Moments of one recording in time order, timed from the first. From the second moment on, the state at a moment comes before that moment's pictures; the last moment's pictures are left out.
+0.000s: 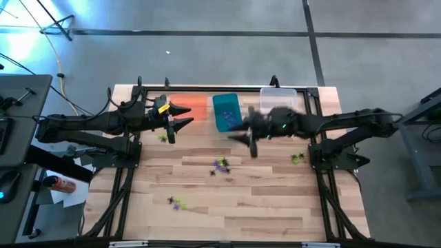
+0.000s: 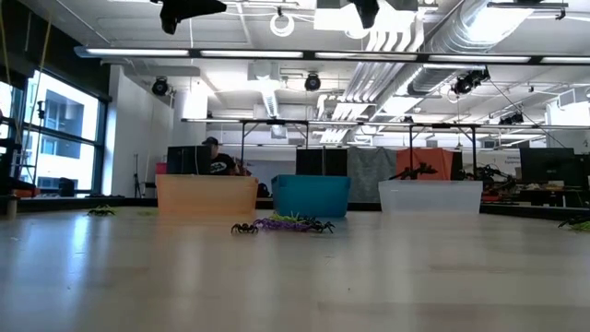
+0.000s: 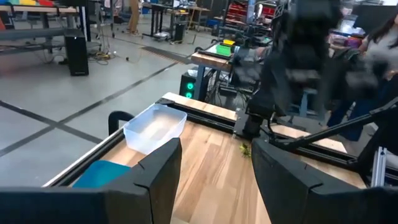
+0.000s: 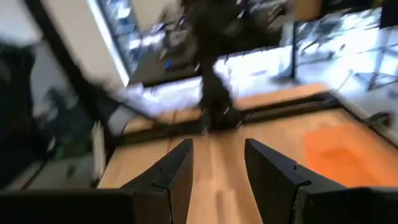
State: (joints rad) left arm 0.06 0.84 0.77 -0.03 -0.24 -0.18; right arm 0.03 1.30 1.03 0.10 -0.02 0.18
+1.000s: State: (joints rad) left arm 0.06 0.84 0.77 -0.16 -0.25 -0.13; right arm 0.31 1.98 1.55 -0.63 0.23 0.24
